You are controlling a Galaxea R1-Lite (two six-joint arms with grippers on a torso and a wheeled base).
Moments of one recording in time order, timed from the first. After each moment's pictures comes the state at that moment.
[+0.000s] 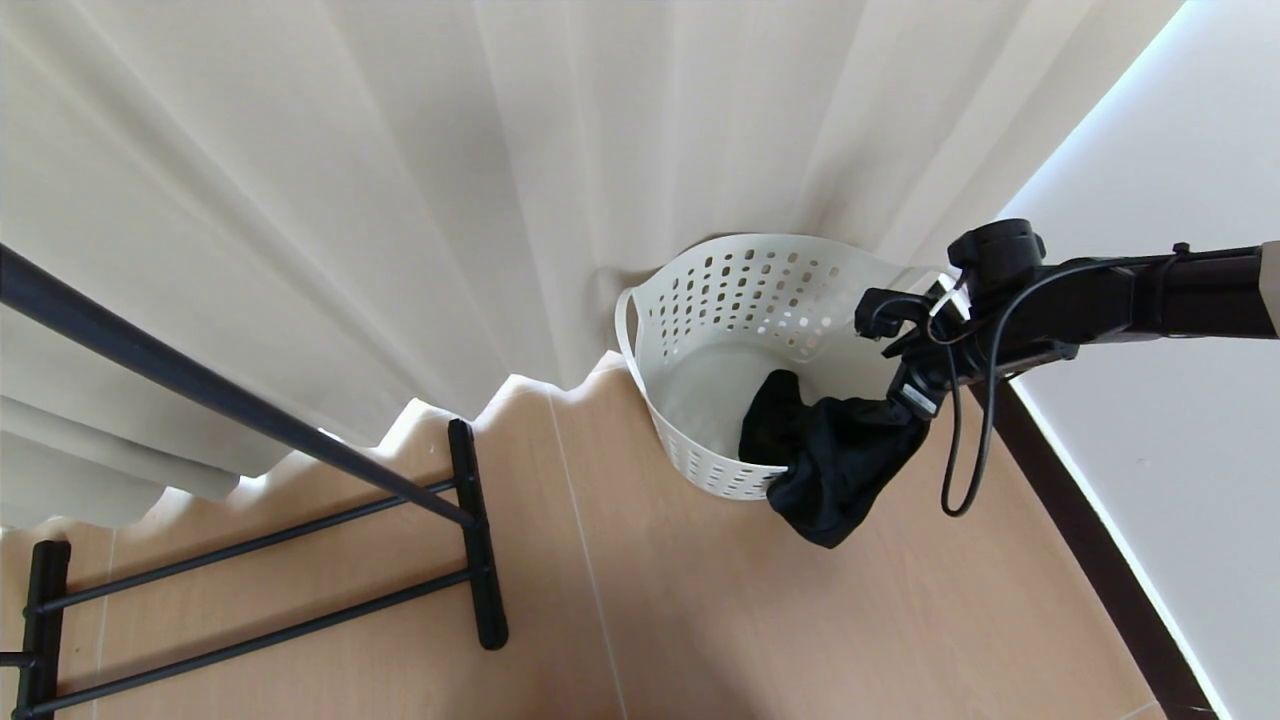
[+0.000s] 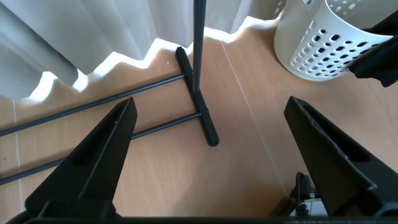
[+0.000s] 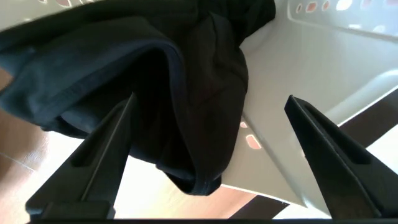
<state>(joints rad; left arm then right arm) 0.00 0.00 -0.02 0.05 -0.04 0.01 0.09 2.19 -1.78 0.39 0.17 -0.82</state>
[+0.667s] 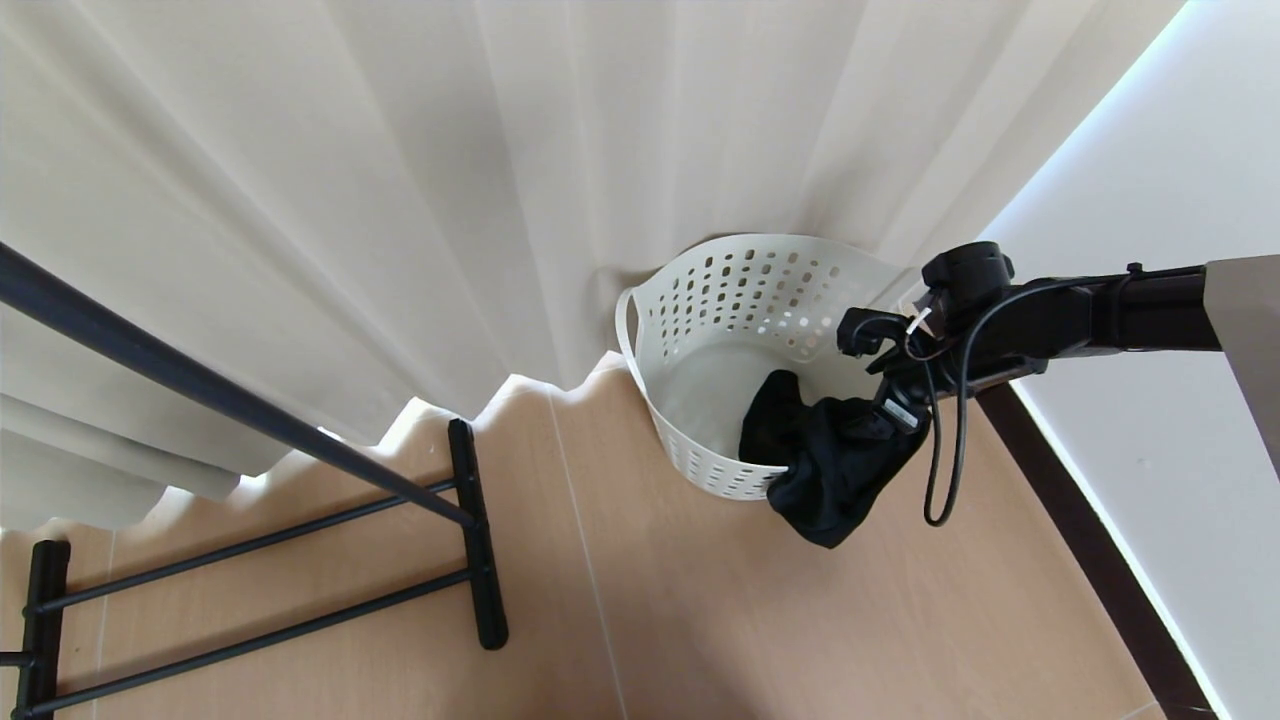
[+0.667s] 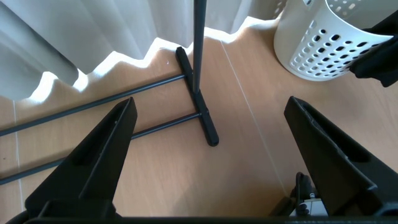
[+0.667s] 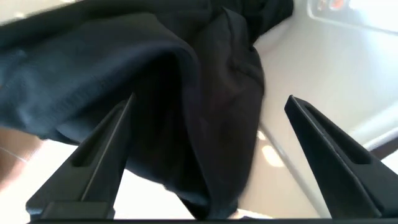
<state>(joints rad) 0.00 0.00 -0.02 0.05 -0.04 0.01 0.11 2.26 -1.80 0.39 0.17 -0.82</state>
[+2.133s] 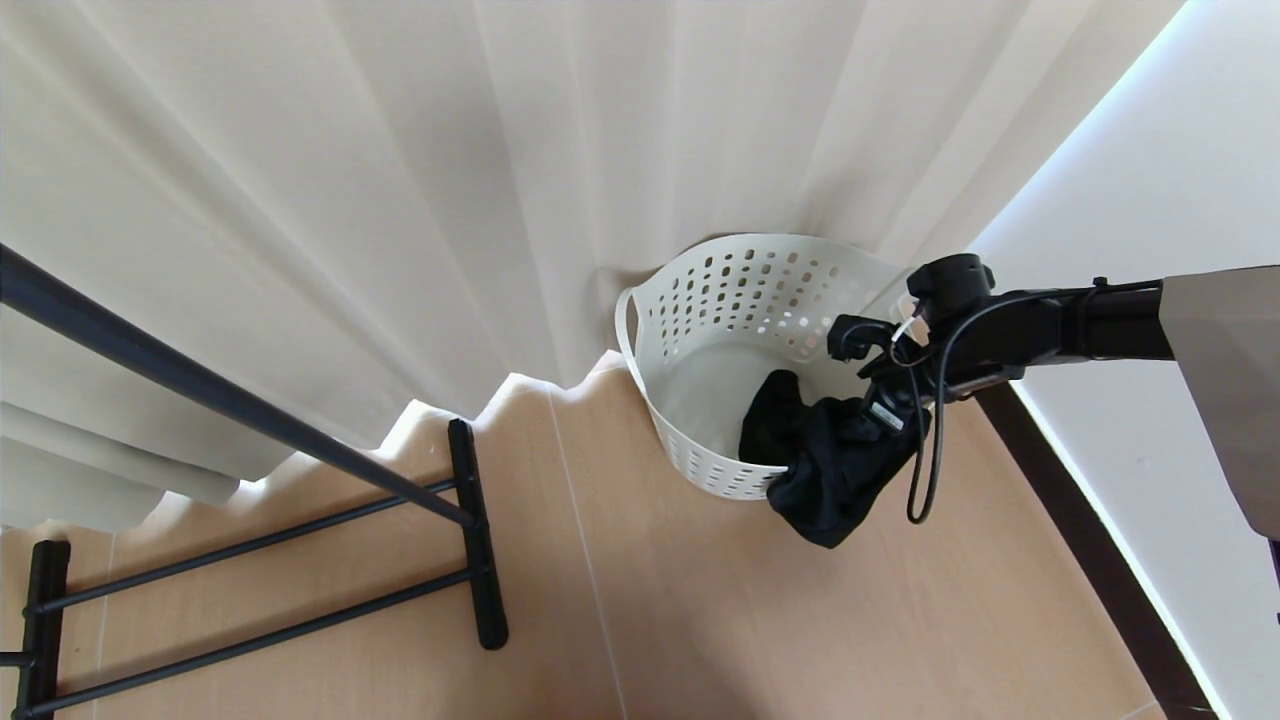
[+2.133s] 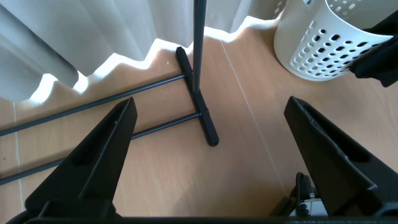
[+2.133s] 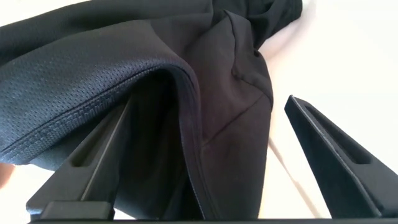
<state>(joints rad) 0.00 0.00 -0.02 0.05 -0.04 0.01 0.11 2.33 -1.87 0.39 0.17 -0.81</state>
